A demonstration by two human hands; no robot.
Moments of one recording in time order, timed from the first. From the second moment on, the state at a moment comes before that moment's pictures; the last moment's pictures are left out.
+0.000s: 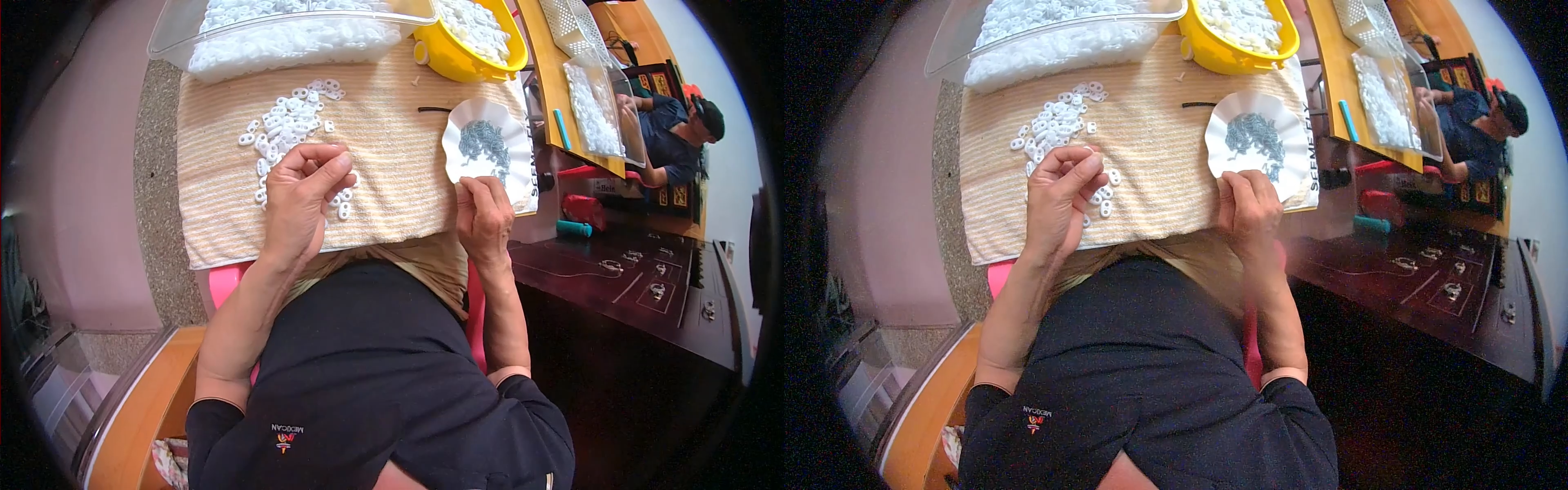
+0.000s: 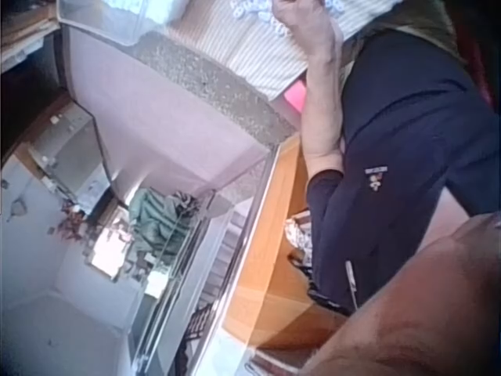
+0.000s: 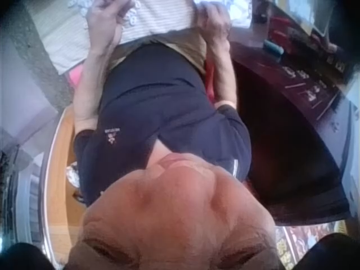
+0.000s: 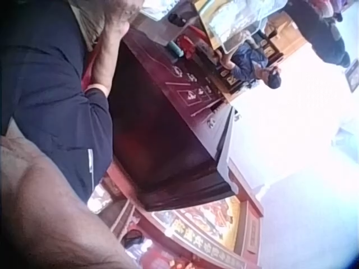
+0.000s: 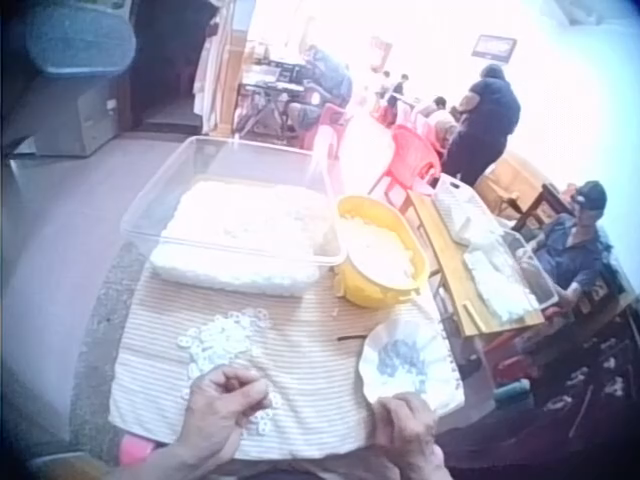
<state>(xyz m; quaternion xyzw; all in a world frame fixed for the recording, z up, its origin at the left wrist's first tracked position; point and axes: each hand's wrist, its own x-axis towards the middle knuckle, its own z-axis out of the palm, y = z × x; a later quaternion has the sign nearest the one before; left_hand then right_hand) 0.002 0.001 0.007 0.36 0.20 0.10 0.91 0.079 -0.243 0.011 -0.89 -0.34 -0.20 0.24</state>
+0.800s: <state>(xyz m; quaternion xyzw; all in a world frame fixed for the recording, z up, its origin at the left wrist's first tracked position) -0.002 -0.010 0.015 0.38 0.10 0.04 0.92 0.077 -0.161 0.027 -0.66 -0.24 0.23 0.68</state>
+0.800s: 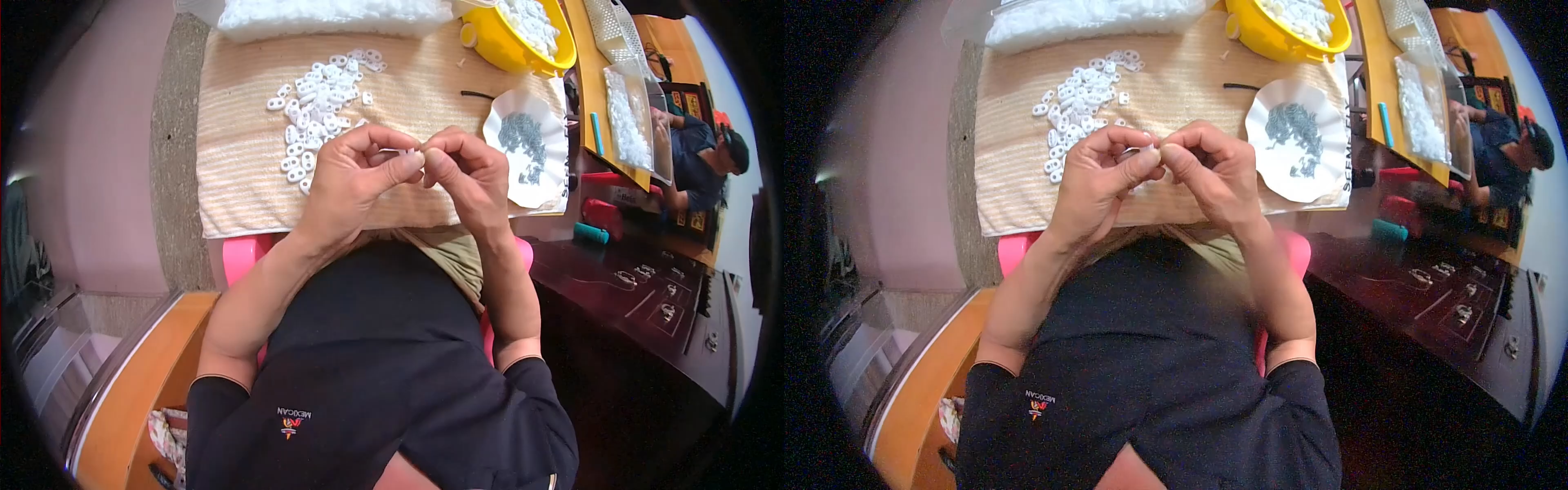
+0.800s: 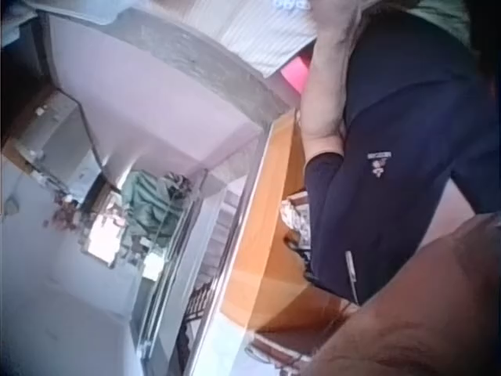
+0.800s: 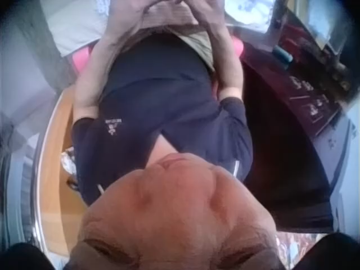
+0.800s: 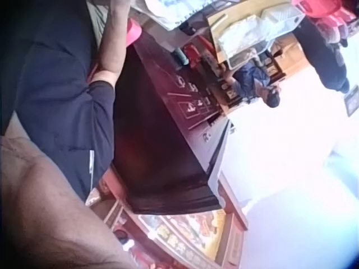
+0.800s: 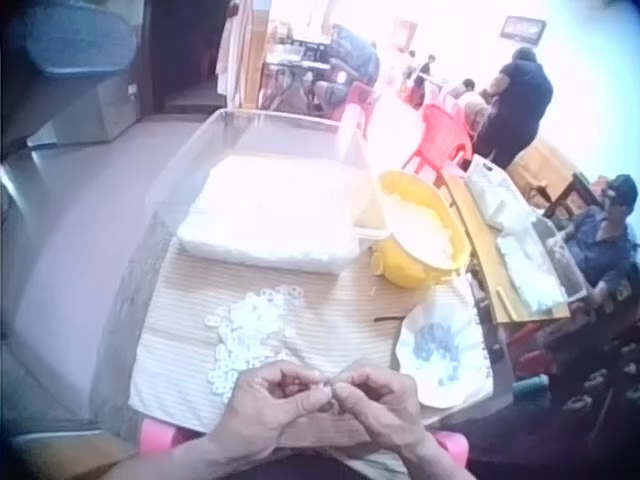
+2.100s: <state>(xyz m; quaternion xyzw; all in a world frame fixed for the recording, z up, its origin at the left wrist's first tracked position) -0.001 -0.011 0.000 0.53 0.06 0.19 0.82 0.079 -0.158 0.030 -0.63 -0.15 0.33 0.69</state>
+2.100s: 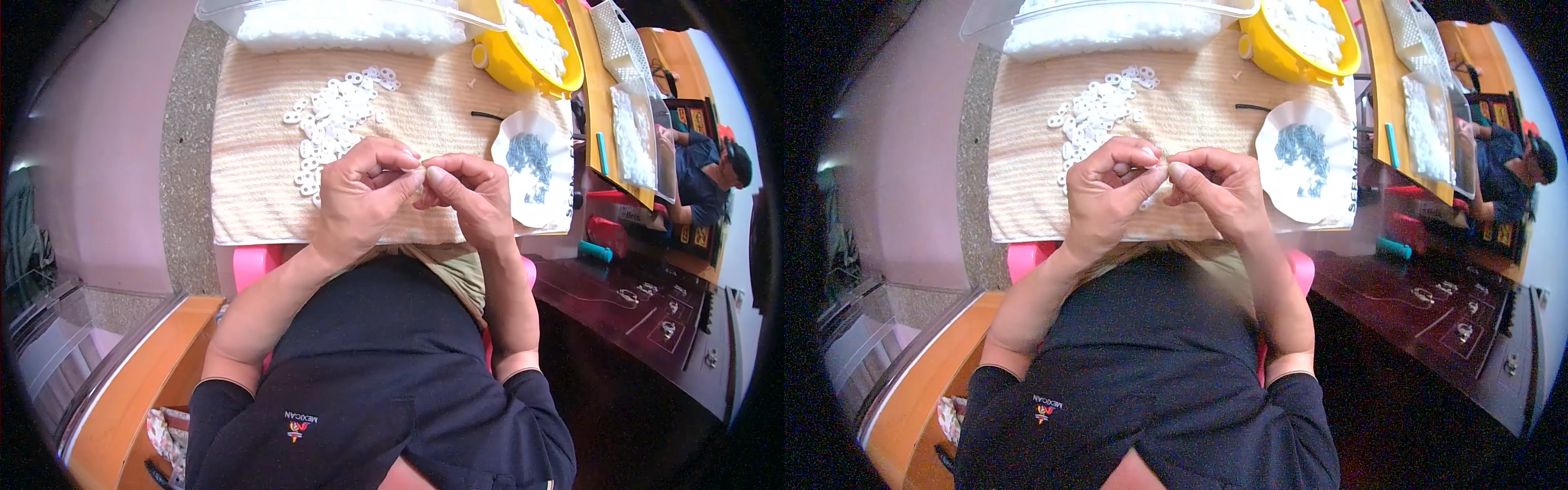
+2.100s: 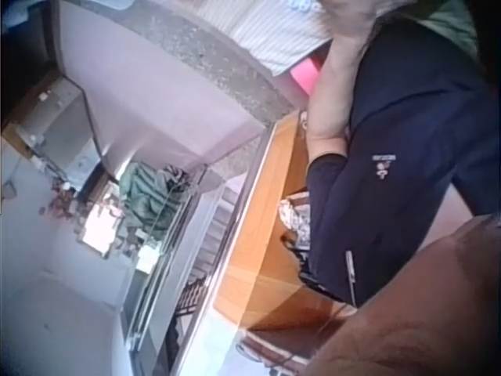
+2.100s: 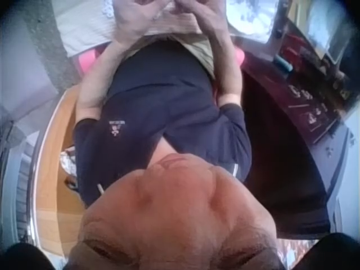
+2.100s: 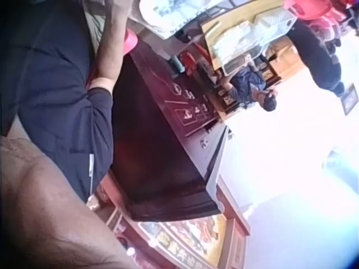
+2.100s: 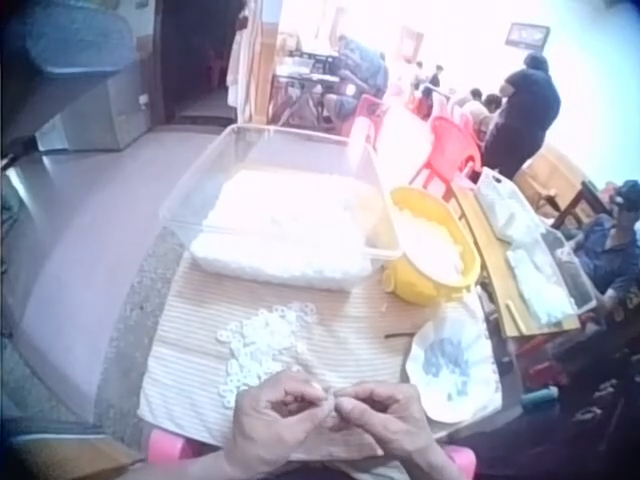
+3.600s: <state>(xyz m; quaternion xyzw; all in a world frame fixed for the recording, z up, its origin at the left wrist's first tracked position) -0.001 -0.008 0.012 0.52 0.09 0.11 0.84 0.079 -0.154 0.014 -0.65 -0.25 0.28 0.66</state>
